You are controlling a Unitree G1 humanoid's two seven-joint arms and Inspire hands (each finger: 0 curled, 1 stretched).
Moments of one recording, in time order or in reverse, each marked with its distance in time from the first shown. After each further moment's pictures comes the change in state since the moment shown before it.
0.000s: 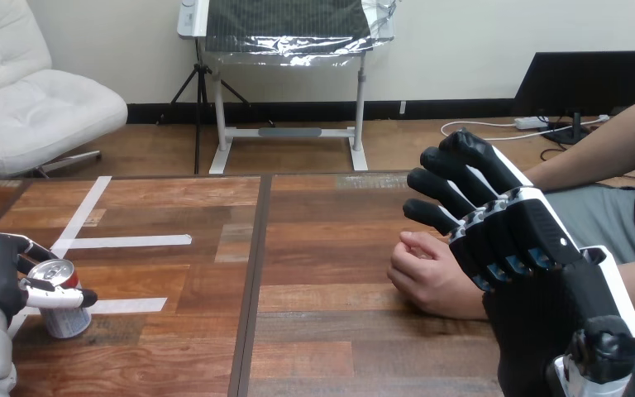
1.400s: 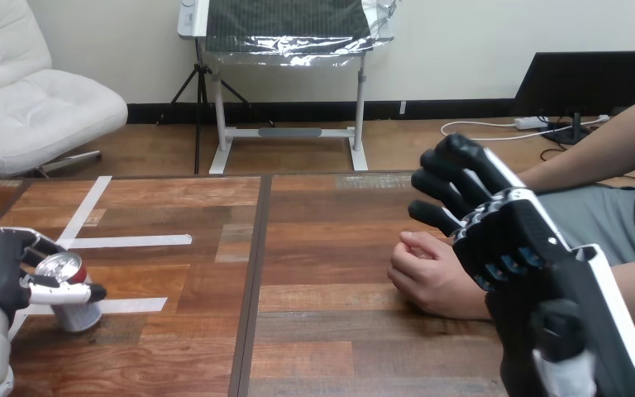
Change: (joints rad) left arm 0.072 -0.001 0.046 -0.131 -0.042 -0.034 -0.037; right arm -0.021 -0.001 -0.041 0.011 -0.095 0.044 -0.042
